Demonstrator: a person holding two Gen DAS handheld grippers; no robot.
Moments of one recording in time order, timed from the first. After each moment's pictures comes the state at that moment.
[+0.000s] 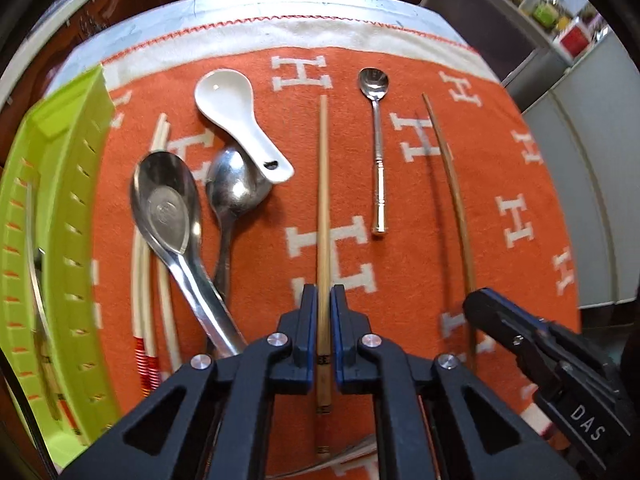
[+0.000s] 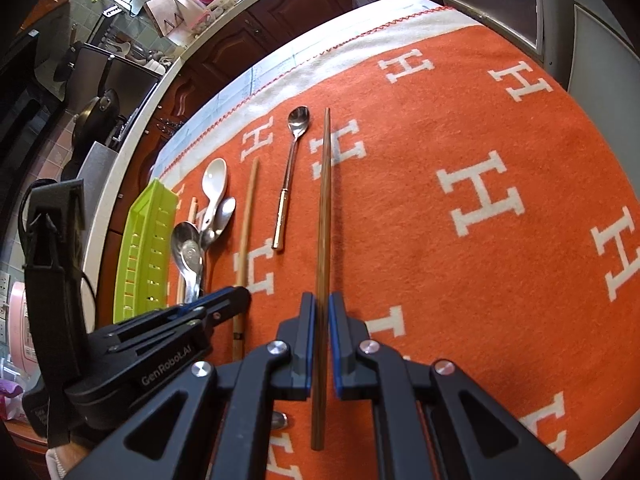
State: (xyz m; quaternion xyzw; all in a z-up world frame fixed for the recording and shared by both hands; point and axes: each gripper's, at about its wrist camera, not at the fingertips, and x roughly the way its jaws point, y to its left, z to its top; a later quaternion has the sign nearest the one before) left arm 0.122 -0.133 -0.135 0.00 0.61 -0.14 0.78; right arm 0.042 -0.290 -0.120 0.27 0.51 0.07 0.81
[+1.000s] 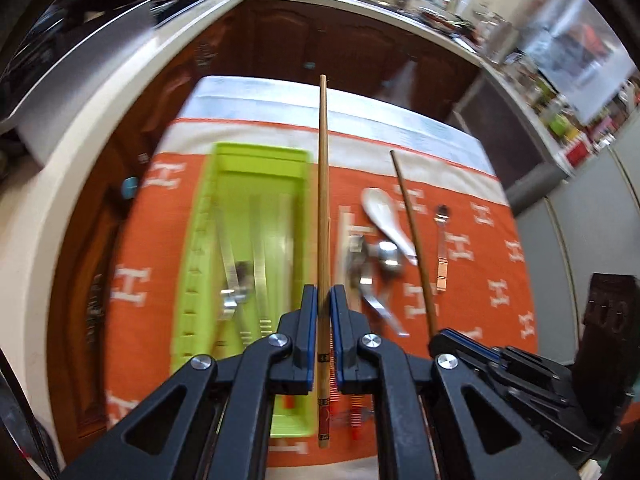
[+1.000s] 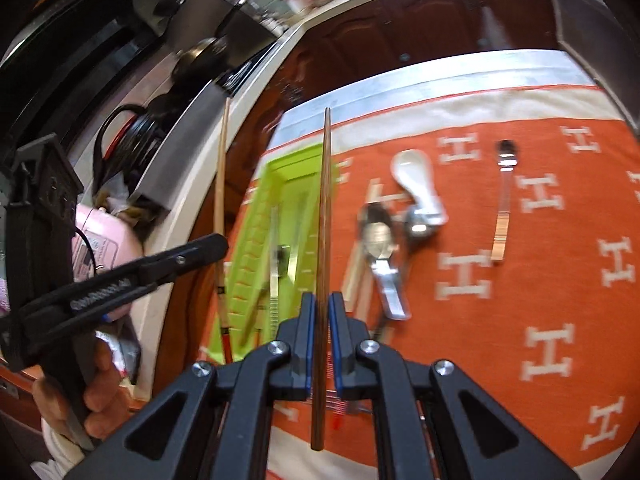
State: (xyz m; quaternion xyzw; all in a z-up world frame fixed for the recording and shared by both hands) left arm 0.097 0.053 -0.006 -0.09 0.53 -0.07 0.84; right arm 0.052 -0.154 -0.034 0.21 0.49 0.23 0.81
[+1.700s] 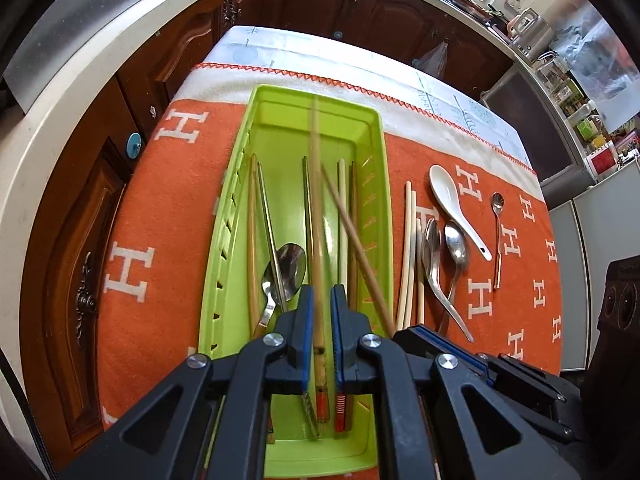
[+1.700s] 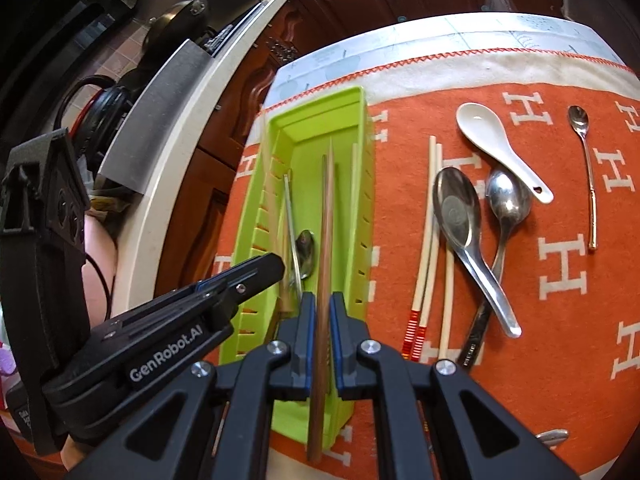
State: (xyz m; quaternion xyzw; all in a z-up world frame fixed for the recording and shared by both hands) left arm 0.127 0.081 -0.081 -0.11 0.57 -0.06 0.81; right arm 0.087 -0.071 -0.072 0.20 0.55 0.19 0.79
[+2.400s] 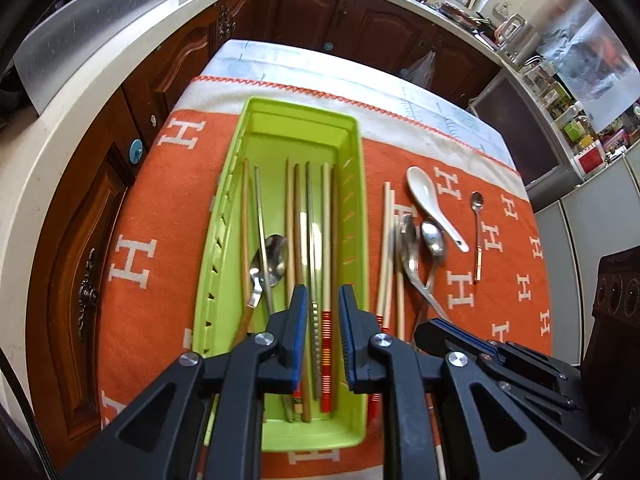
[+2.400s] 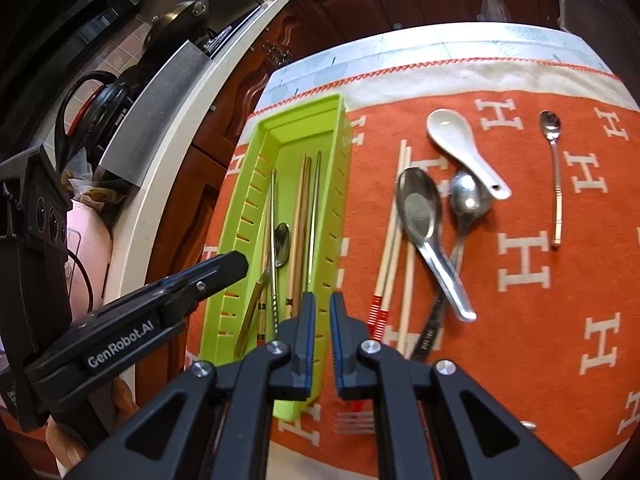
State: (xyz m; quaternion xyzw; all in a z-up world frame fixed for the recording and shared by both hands) left arm 0.101 0.075 -0.057 -0.11 0.55 -0.08 0.83; right arm 0.070 -0.098 -0.060 0.18 0.54 0.19 0.80
